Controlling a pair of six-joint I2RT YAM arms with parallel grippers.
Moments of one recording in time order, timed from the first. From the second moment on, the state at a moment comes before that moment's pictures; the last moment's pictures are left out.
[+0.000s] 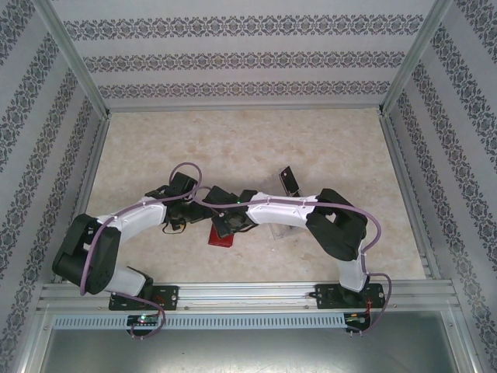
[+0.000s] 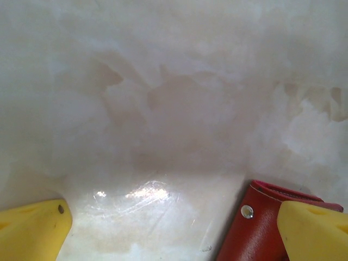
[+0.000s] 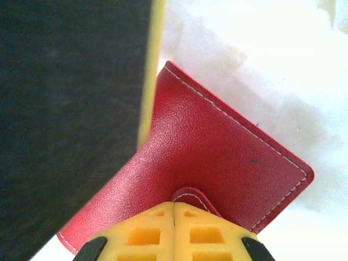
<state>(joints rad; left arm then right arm) -0.38 1.43 0.68 -0.43 0.16 -0.73 1.04 1.95 1.31 -0.58 -0.03 0.60</state>
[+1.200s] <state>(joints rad) -0.37 1.35 0.56 -0.30 0.21 -0.74 1.02 1.86 0.99 -0.09 -0.07 0.79</state>
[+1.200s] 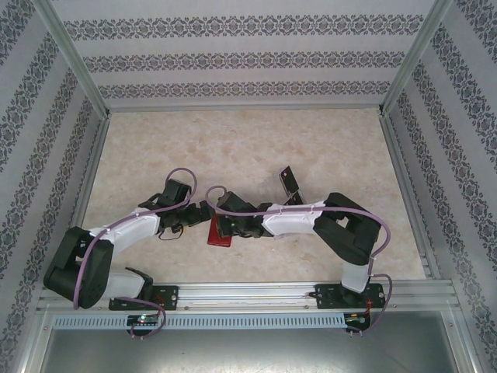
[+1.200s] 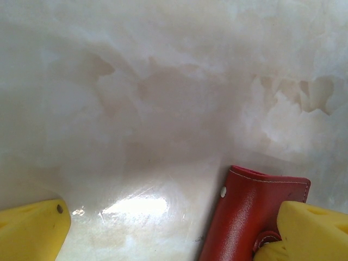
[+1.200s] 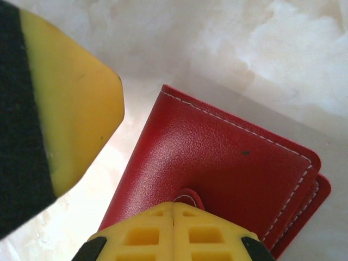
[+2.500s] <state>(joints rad) -0.41 1.37 0.58 -0.31 0.14 -0.75 1.00 1.80 1.14 -0.46 -0.12 0.67</state>
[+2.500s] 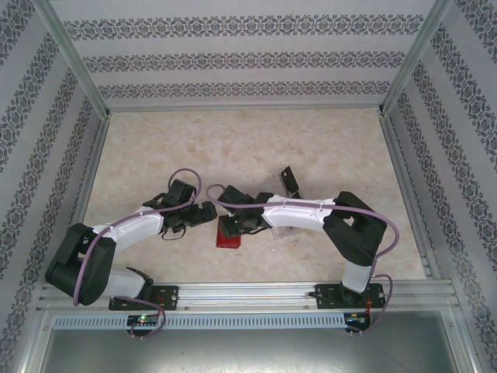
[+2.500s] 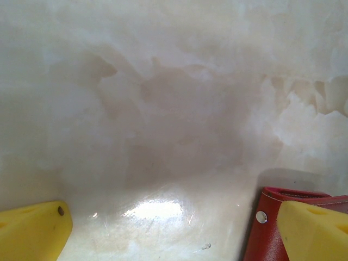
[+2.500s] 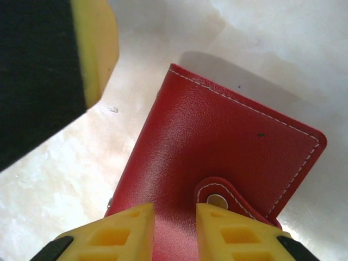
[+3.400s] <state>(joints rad) -0.41 1.38 0.59 -0.32 0.14 -0.76 0.97 1.77 1.11 -0.48 -0.12 0.67</state>
